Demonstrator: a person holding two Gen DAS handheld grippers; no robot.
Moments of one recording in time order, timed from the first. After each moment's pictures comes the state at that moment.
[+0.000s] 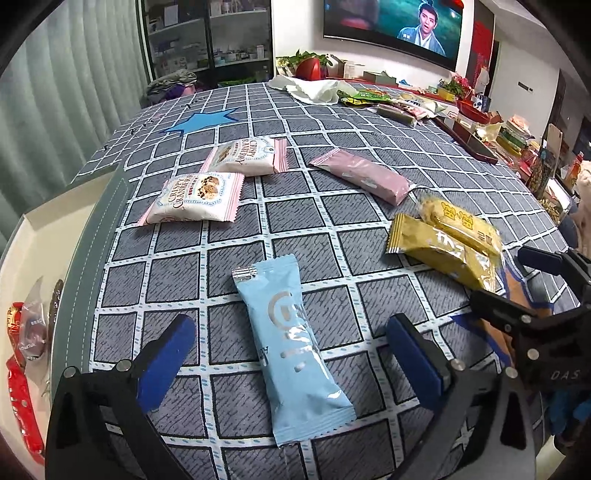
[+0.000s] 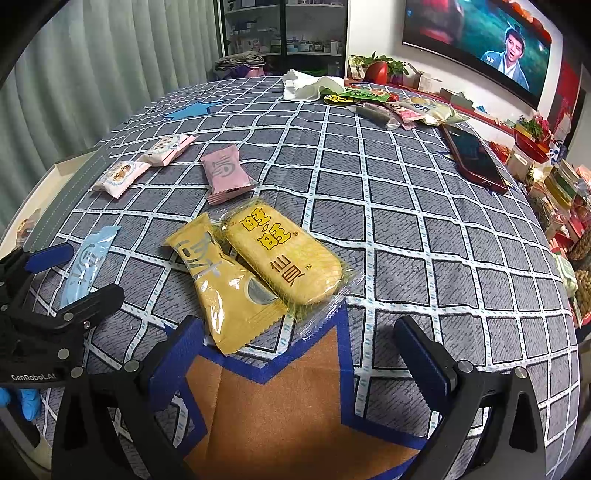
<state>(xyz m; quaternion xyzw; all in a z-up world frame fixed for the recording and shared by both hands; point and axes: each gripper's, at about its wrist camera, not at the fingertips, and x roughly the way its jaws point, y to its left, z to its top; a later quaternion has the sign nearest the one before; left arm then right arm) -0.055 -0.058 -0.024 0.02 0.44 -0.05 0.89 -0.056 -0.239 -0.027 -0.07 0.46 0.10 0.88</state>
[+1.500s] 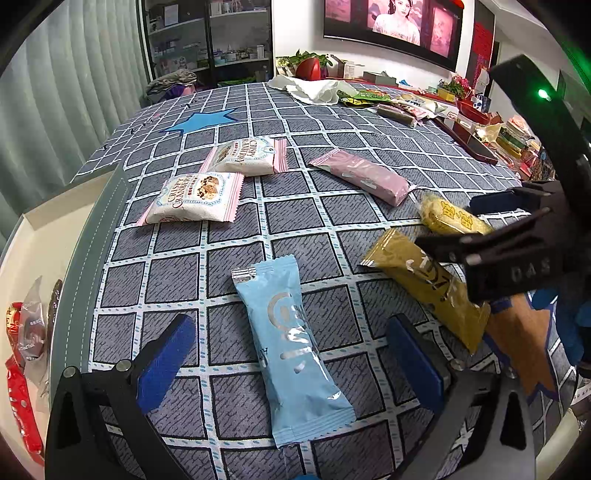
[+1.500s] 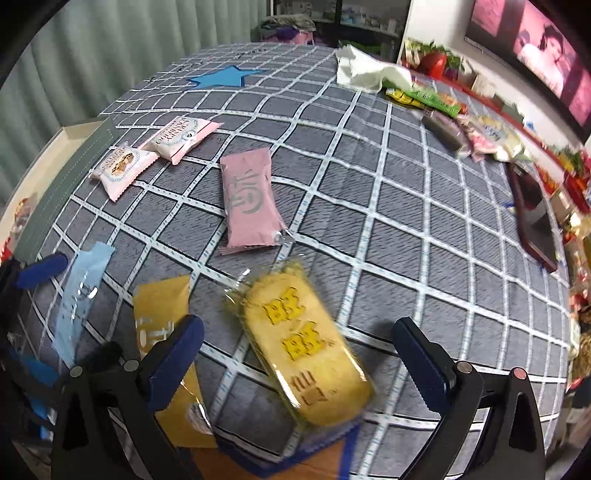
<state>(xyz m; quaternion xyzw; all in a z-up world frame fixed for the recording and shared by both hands) -0.054 -0.058 -0.024 0.02 0.44 -0.05 0.89 0.017 -0.204 -0.026 -0.13 0.52 0.16 0.83</state>
